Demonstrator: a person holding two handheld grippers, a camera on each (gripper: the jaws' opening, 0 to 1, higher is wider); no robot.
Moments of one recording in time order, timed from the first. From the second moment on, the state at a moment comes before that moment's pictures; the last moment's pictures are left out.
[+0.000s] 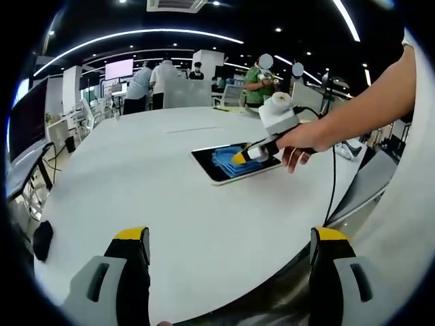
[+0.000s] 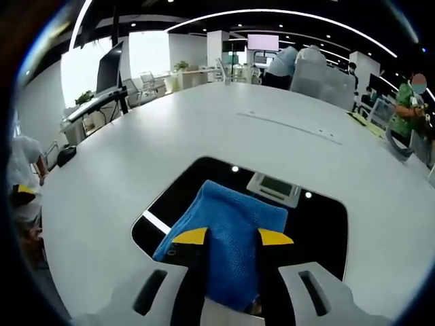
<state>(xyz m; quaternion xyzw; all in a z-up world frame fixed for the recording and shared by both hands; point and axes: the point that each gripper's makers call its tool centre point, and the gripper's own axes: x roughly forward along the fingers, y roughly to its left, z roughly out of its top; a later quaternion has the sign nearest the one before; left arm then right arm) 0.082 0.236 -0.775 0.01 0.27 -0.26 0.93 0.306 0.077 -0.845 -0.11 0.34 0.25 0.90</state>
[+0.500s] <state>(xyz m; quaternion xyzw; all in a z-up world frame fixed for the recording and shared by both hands) 0.083 0.232 -0.772 0.01 0.27 -0.26 0.93 0.302 0.077 -0.847 -0.10 0.35 0.24 0.90</state>
